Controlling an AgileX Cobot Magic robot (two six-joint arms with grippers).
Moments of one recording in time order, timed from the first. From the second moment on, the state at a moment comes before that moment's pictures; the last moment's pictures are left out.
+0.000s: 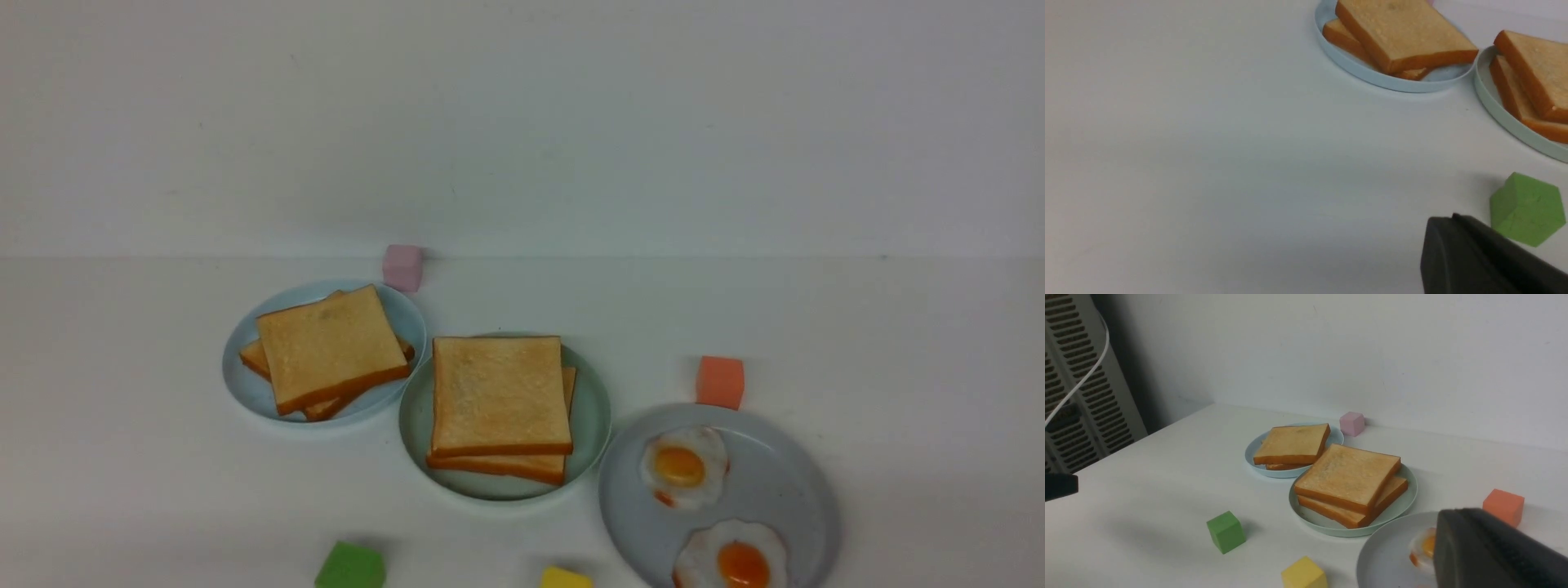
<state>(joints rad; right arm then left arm) 0.50 0.00 -0.20 0.39 0.34 -0.24 -0.12 -0.01 0.03 0.10 0.41 -0.33</state>
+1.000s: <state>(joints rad) 0.41 0.00 -0.19 0.24 0.31 -0.28 -0.07 -0.01 0.03 0.10 0.40 -0.33</state>
